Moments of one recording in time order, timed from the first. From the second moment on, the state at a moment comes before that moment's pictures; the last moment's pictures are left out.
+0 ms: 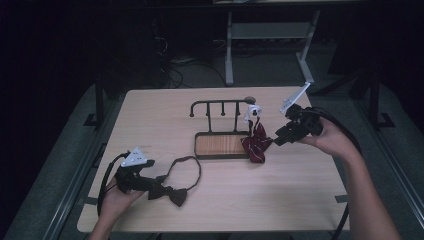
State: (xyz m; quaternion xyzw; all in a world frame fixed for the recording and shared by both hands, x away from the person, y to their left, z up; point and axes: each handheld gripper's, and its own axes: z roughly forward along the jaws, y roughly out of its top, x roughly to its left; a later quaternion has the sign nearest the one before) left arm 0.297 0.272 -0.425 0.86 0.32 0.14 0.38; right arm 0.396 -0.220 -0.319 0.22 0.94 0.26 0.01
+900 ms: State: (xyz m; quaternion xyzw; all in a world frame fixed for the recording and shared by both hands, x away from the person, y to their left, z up) left arm 0.299 0.266 -0.426 0.87 0.31 0.13 0.37; right arm 0.360 -0.225 -0.356 0.22 0.94 0.27 0.00
